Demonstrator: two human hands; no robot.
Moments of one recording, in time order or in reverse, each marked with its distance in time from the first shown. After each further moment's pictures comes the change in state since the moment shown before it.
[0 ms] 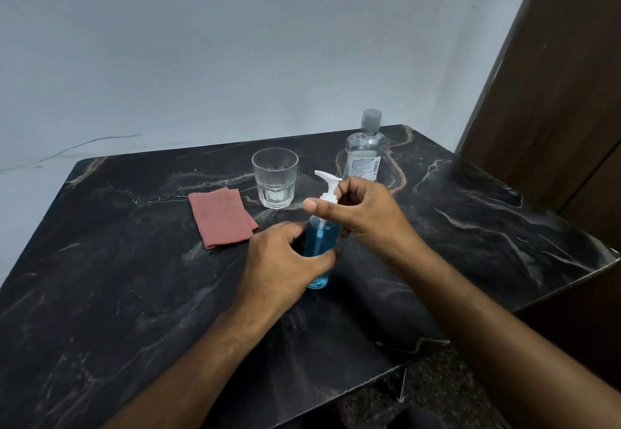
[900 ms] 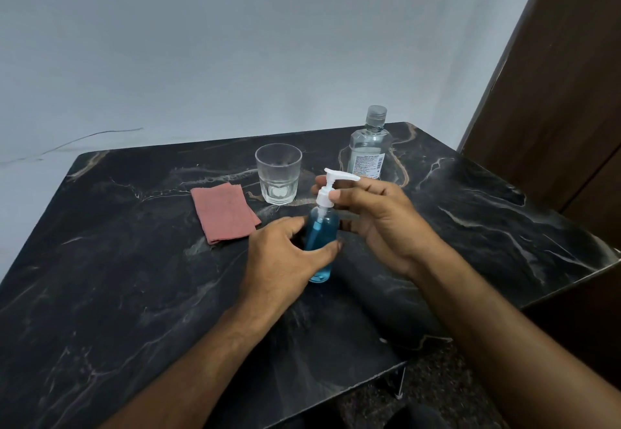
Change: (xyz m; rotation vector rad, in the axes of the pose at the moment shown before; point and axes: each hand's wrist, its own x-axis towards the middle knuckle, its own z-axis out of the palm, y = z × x) left_hand 0.001 -0.007 0.003 -0.101 0.051 -0.028; right_hand -0.004 -0.002 0.000 0.464 -0.113 0.098
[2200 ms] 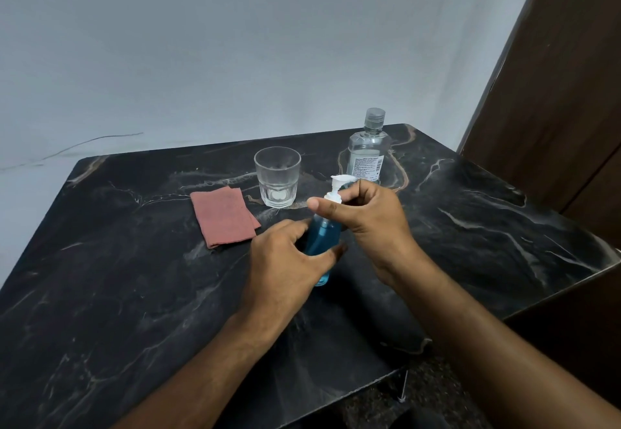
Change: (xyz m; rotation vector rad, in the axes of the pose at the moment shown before) left_hand -0.003 -0.001 0.007 0.119 0.081 0.116; right_hand -0.001 0.008 0.016 -0.209 0.297 -0.111
